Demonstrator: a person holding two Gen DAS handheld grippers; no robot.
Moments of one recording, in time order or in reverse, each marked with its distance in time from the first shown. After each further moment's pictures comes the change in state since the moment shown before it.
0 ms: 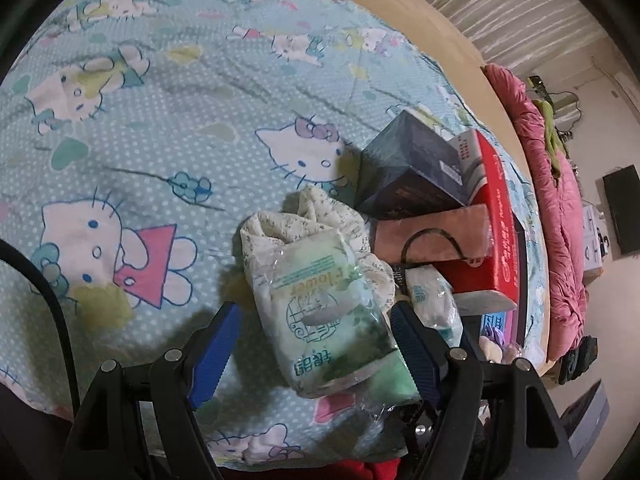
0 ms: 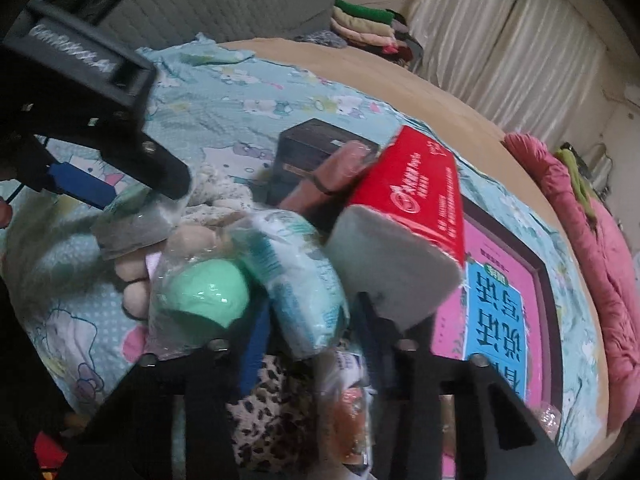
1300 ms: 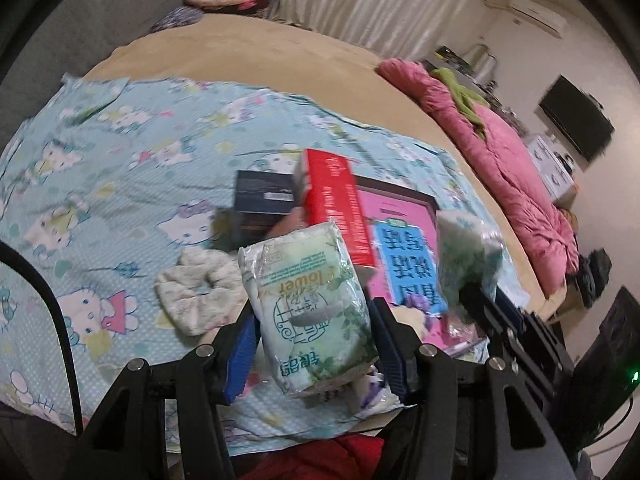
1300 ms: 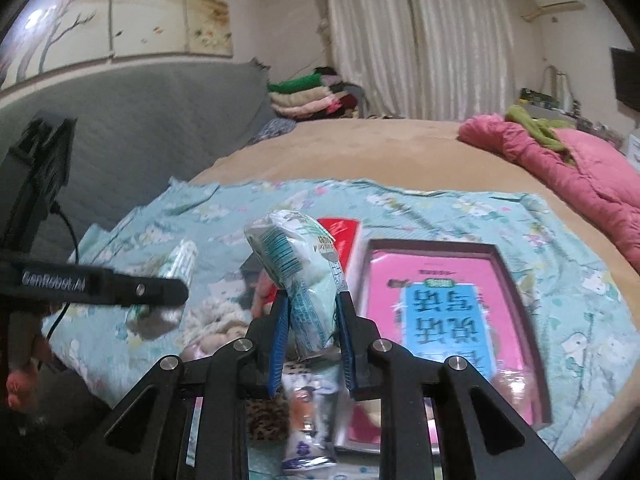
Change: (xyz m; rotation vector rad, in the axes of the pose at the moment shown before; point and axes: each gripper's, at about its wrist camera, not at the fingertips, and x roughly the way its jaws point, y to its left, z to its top) left arm -0.091 -0.125 -0.064 0.403 -0.198 -0.035; right arm -0.142 -0.114 -0.019 0.448 -0.291 0.067
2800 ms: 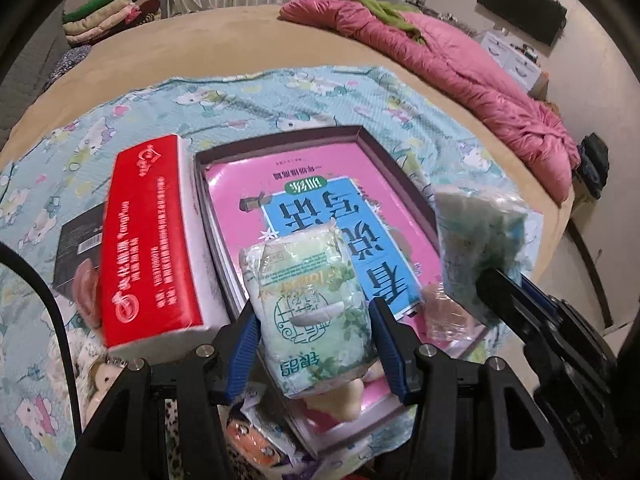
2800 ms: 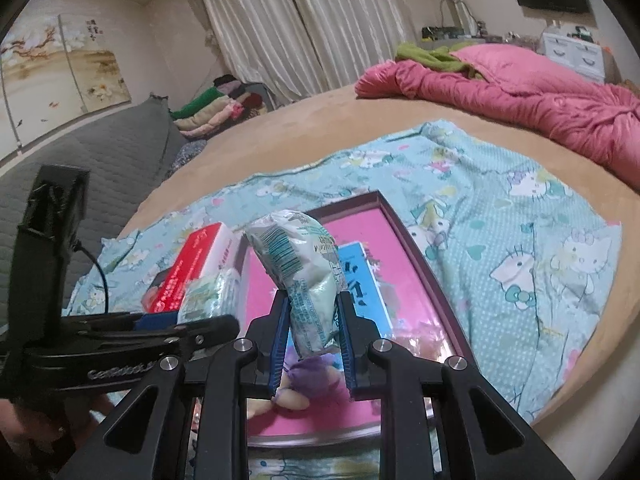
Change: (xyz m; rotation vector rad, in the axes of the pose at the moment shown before) left arm 0.143 -0.133 0.011 0.336 0.164 0.004; right arm 0.001 -0.133 -0.032 0.353 0.056 -0.137
